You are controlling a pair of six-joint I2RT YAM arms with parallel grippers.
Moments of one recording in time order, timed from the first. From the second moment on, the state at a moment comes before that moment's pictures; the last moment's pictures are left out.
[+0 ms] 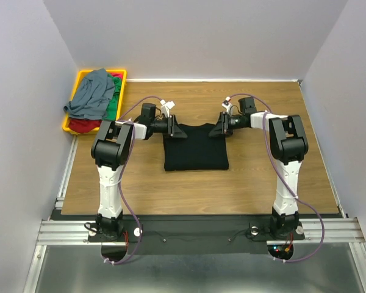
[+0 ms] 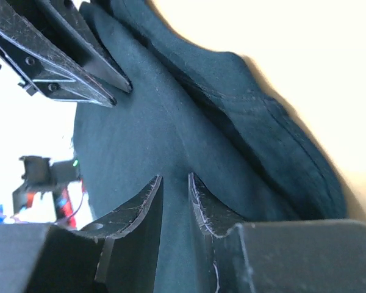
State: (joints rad) left arm -0.29 2.15 1.20 0.30 0.95 -0.43; right arm 0.17 2.22 1.42 -0.22 -0.99 0.27
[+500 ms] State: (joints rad) left arm -0.32 1.70 0.94 0.31 1.01 -0.41; right arm 0.20 1.88 1.21 -0.15 -1.04 0.40
